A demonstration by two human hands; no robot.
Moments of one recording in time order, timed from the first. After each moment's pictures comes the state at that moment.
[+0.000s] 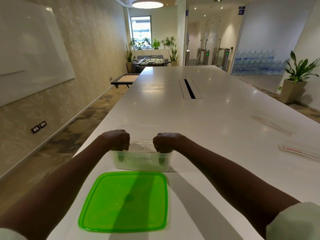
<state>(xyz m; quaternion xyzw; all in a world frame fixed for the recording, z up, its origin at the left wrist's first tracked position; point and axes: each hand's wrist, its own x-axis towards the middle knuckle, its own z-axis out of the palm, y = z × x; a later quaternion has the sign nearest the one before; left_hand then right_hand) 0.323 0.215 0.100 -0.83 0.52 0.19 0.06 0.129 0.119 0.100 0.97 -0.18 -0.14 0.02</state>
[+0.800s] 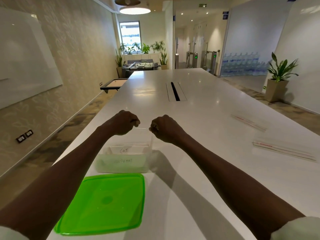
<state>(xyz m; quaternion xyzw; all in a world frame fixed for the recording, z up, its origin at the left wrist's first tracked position) 0.253 0.164 0.144 -0.73 0.66 -0.01 -0.17 0.051 0.090 0.125 0.93 -0.25 0.24 -0.07</state>
